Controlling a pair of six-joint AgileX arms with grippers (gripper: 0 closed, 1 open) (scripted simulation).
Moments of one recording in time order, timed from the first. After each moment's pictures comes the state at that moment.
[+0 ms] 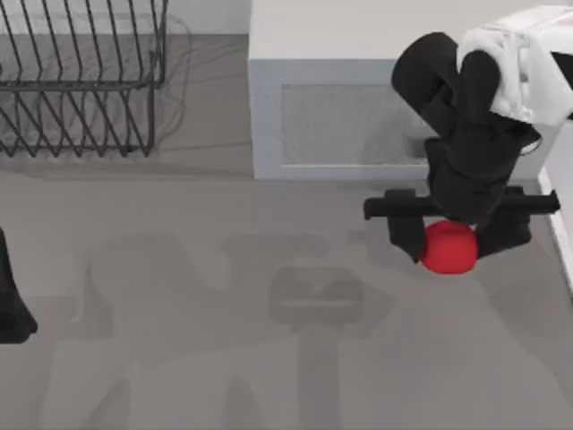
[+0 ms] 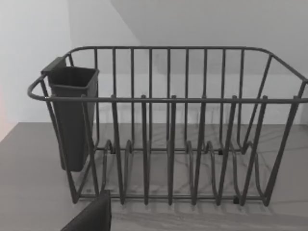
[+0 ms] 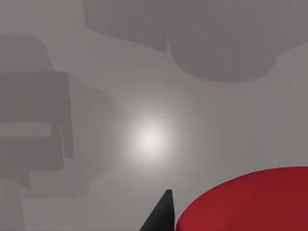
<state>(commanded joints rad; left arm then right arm) 0.00 0.00 0.00 0.00 0.00 0.00 0.50 1.94 1.45 -1.07 0.01 0.50</state>
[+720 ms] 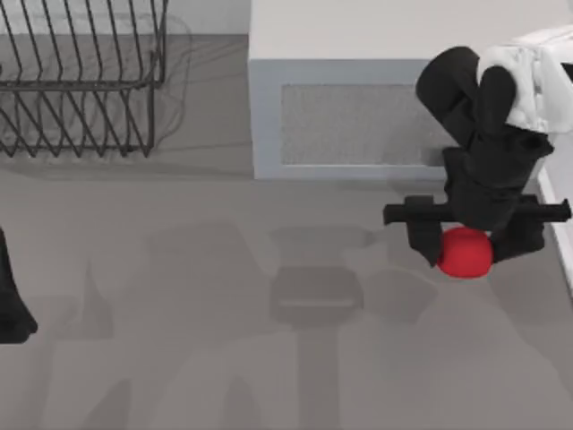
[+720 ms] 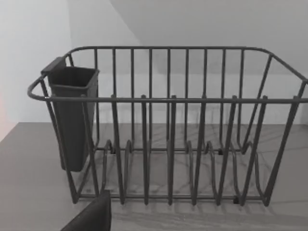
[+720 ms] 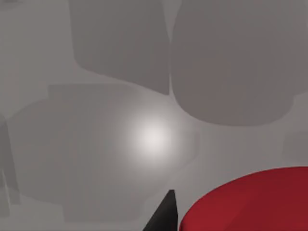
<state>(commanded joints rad) 0.00 0.00 0.00 0.00 0.00 0.00 0.44 1.96 1.38 -0.99 0.00 0.45</state>
